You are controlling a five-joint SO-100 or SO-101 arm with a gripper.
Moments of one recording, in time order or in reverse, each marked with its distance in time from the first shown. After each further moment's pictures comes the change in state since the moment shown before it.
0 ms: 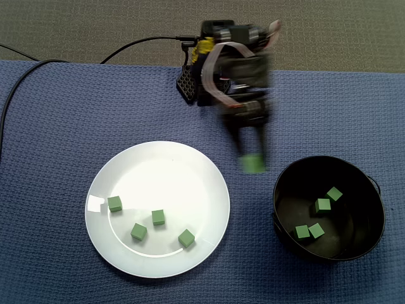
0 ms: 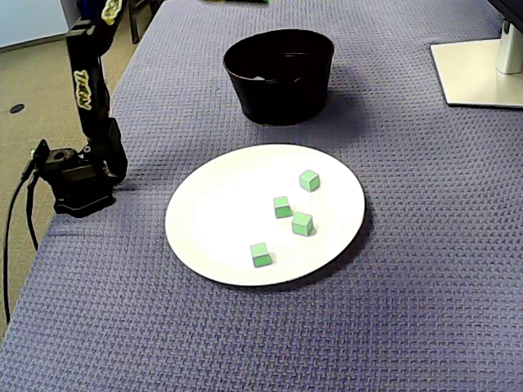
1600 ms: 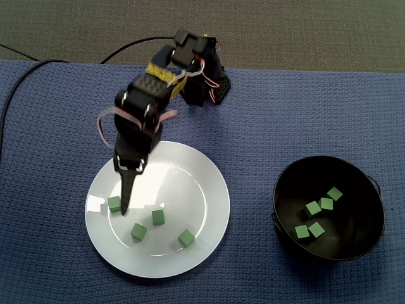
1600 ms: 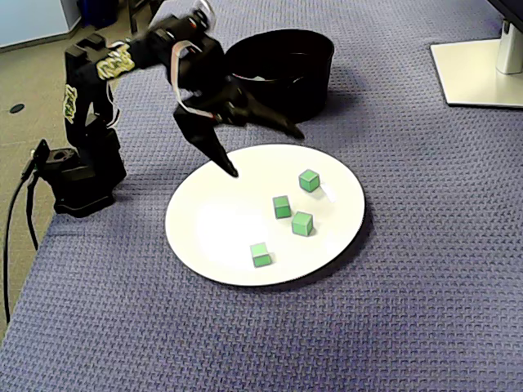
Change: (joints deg) arm 41.4 -14.0 24.9 4.0 10.7
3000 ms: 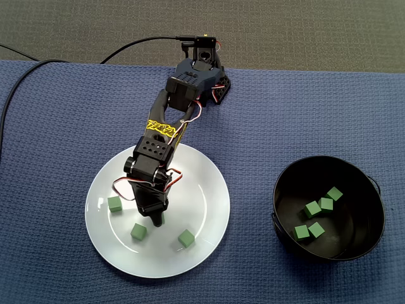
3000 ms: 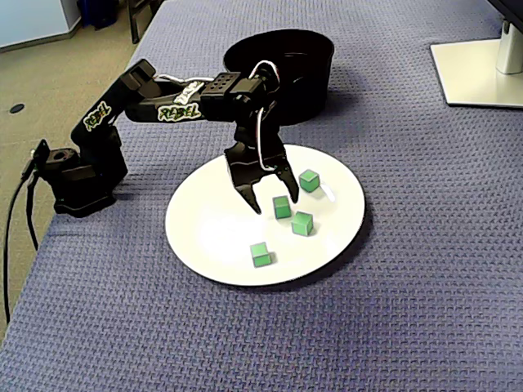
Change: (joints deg) arm -7.0 -27.9 -16.8 2.5 -14.2
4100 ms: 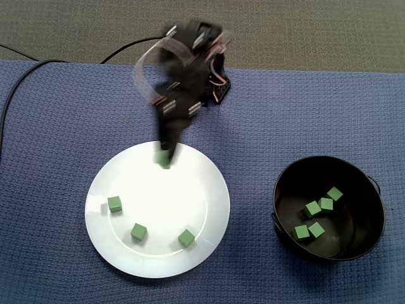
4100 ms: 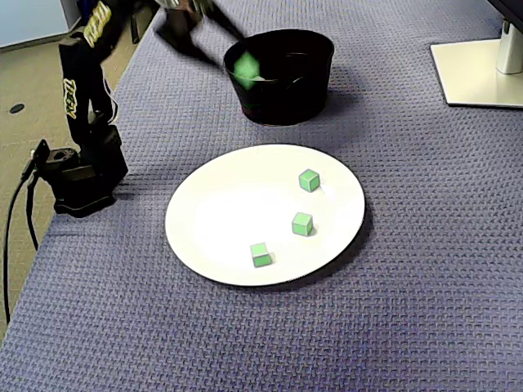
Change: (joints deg) arm -7.7 46.0 -5.5 3.2 3.9
